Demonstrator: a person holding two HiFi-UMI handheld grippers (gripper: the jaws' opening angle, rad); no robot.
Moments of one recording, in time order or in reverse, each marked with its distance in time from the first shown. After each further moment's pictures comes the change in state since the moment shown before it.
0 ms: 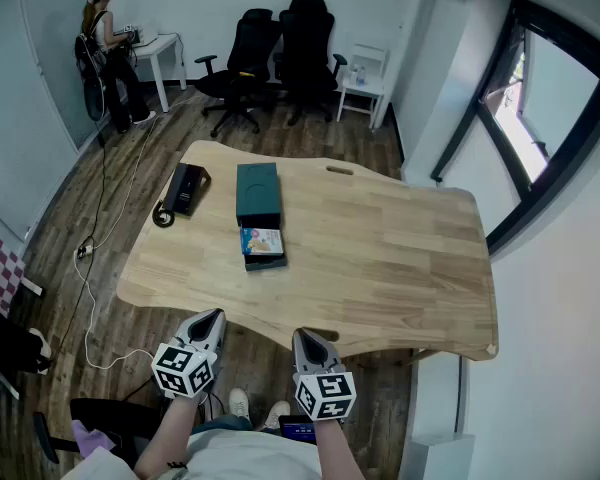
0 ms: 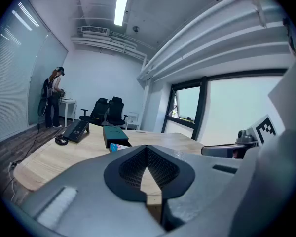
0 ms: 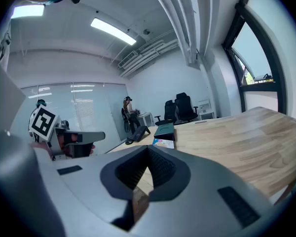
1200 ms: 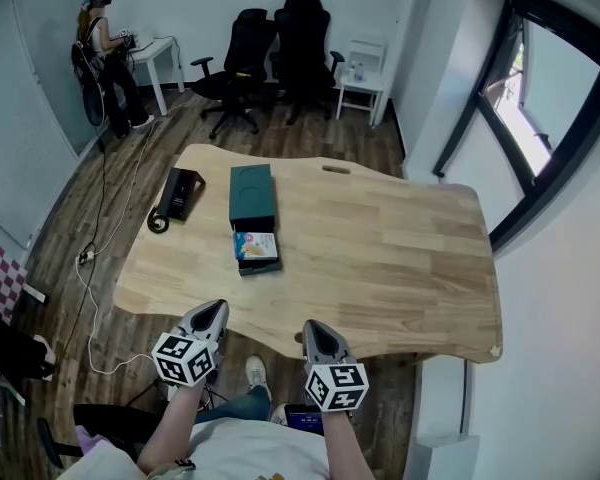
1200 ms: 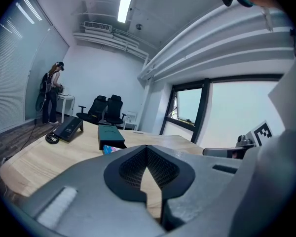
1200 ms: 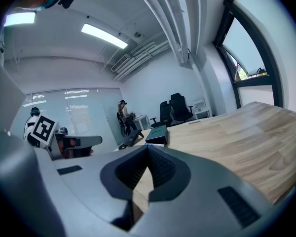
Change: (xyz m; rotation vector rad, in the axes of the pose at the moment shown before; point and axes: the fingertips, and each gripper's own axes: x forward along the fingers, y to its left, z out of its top) left arm 0.049 -0.005 0.007 -0.046 0.004 -0.025; right arm 0.009 -0.057 0.014 0.076 -0.024 -0.031
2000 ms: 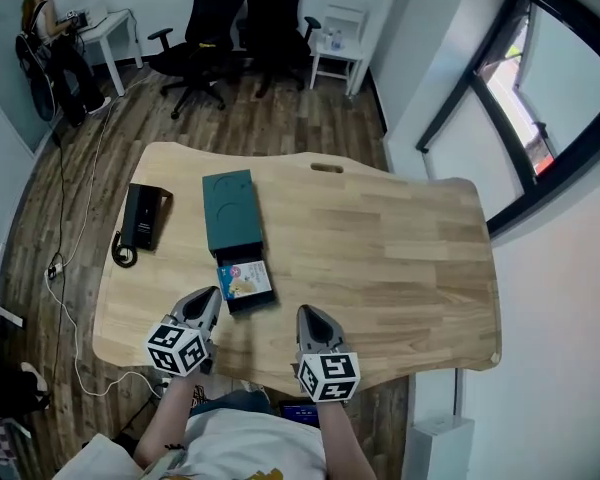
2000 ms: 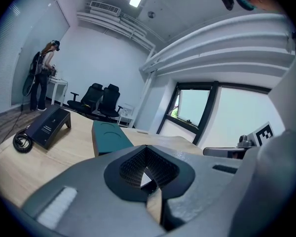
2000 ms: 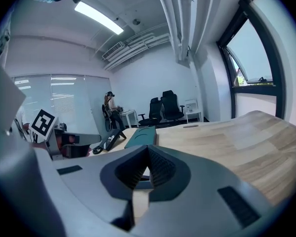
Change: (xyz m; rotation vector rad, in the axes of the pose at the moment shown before) left arm 0.159 0.119 0.028 -0.091 0.072 -0.108; right arm 0.169 -0.048 0.039 -0.060 0.056 -0.153
